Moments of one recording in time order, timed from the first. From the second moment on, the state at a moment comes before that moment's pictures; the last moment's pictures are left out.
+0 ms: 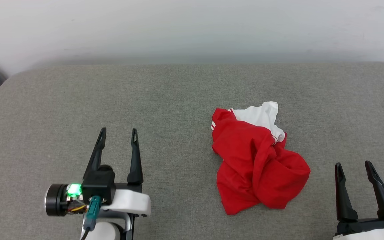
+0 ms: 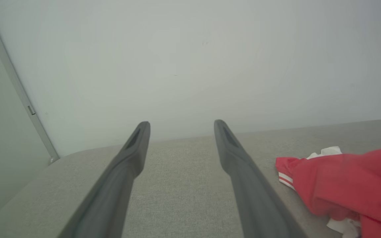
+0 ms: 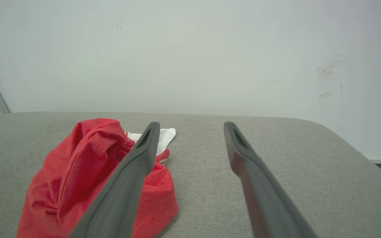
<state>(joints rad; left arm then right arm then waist) -0.24 0.39 -0.57 0.00 -0.39 0.53 -0.26 0.14 -0.05 -0.11 -0.09 0.06 0.13 -0.26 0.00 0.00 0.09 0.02</state>
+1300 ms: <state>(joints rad) 0.06 0.10 -0.15 0.07 -0.10 0.12 -0.26 0.21 -0.05 -0.08 -0.06 0.13 0.13 -0.26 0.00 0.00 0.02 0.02</state>
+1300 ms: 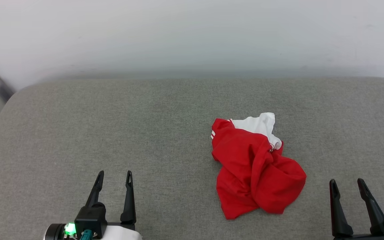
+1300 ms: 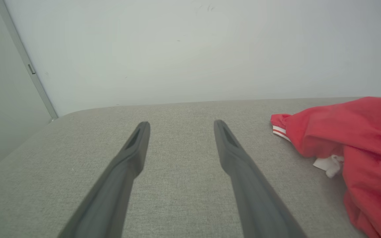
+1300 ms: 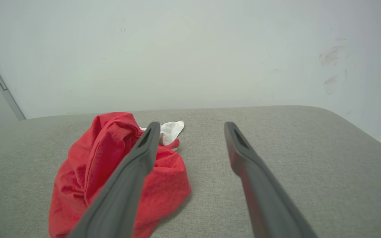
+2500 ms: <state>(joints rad) 0.03 0.06 -0.09 0.06 -0.06 0.06 -0.26 -0.38 -0.17 -0.05 -0.08 0.02 0.13 -0.26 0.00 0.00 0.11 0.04</state>
